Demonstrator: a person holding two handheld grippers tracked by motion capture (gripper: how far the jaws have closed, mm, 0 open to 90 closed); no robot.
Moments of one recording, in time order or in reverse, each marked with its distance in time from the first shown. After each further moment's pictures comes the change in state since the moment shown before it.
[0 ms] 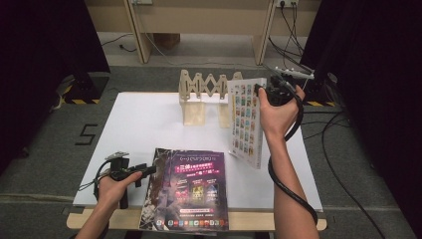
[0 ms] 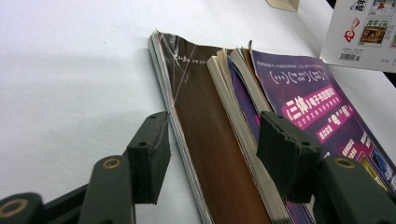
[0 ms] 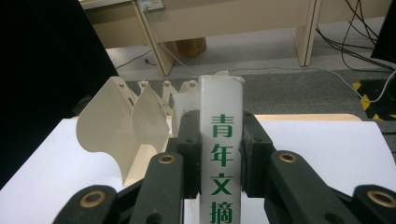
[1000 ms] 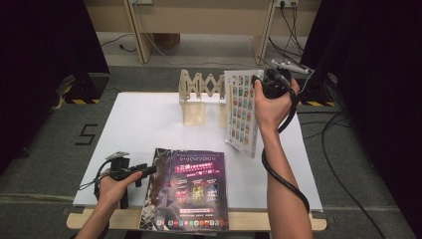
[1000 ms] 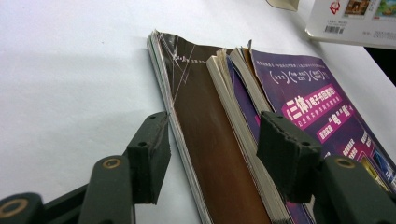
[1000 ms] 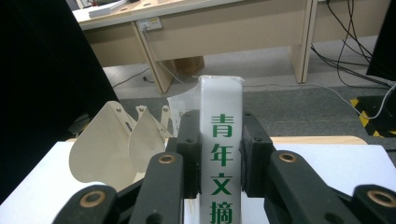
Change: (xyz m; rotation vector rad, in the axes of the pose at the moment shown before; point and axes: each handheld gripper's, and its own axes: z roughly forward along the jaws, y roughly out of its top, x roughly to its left) left arm -0.001 0.000 0.001 0.005 -0.002 0.001; right arm 0.004 0.010 0.021 -0.074 -0.012 0.005
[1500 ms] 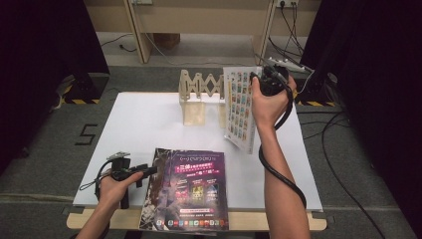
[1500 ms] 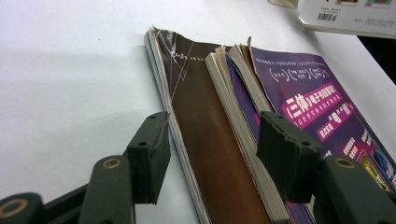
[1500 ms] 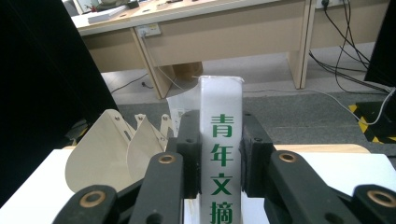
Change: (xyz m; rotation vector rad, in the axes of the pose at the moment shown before) left arm 0.000 -0.001 0.001 0.003 0.000 0.001; right arm 0.004 0.003 0.010 -0.025 -0.004 -0.003
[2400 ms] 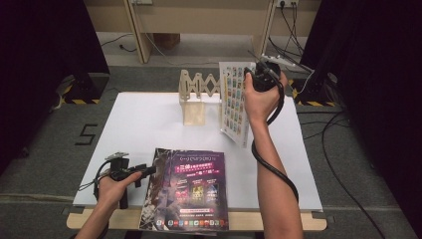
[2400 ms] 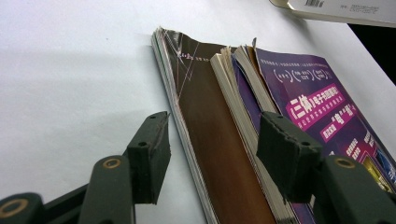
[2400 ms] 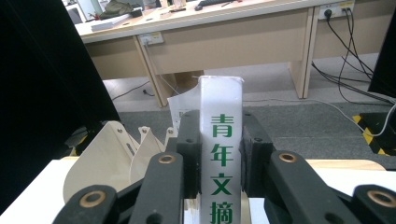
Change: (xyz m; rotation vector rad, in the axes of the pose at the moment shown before) left arm 0.003 0.000 -0.002 -0.001 0.000 -0.006; right arm 0.011 0.002 0.021 -0.034 0.004 -0.009
